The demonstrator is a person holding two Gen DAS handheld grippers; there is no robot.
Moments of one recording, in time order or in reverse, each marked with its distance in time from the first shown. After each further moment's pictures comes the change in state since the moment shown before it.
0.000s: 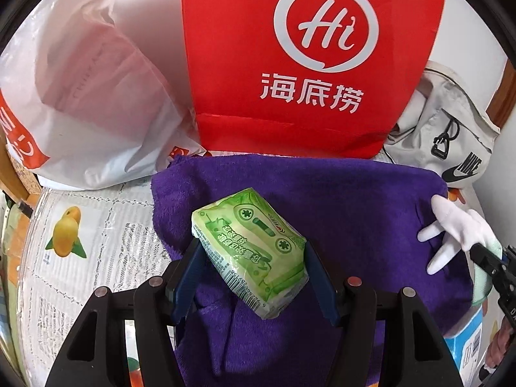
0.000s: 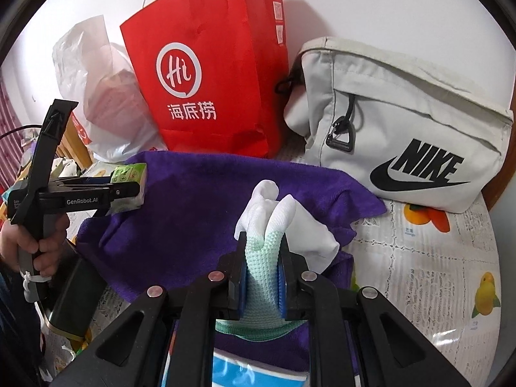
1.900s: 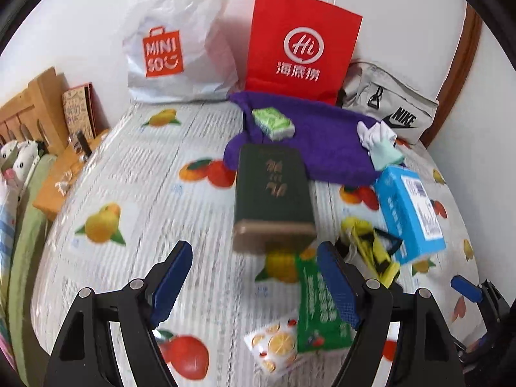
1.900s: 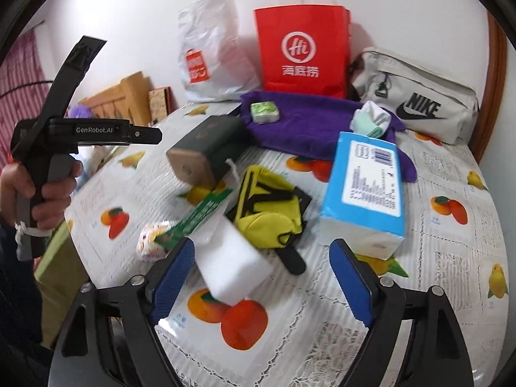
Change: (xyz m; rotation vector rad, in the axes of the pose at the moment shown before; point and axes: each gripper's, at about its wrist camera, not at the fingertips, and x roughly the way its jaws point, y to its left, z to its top) left arm -0.192 0.041 -0.215 -0.064 -0.064 -0.020; right arm -0.171 0.146 -0.211 -0.111 -0.040 0.055
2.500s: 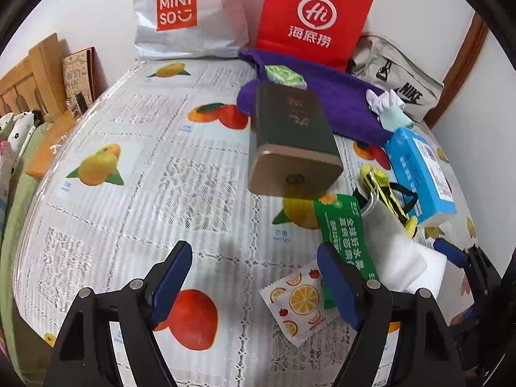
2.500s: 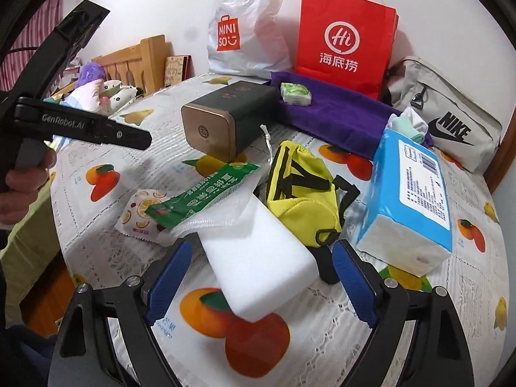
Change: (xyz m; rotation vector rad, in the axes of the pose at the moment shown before) left arm 0.020 0.020 -0.045 -0.027 0.096 -0.027; right arm 0.050 0.034 -0.013 -0.174 0.033 -0.027
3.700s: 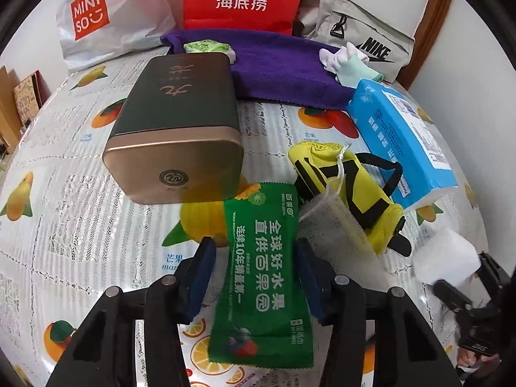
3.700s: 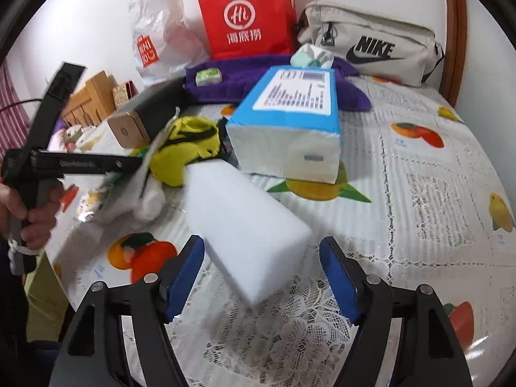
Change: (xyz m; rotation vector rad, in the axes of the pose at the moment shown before) left arm 0.060 -0.072 0.002 0.155 0.046 -0.073; right arm -0.021 -0.092 -0.066 0.308 0.037 -0.048
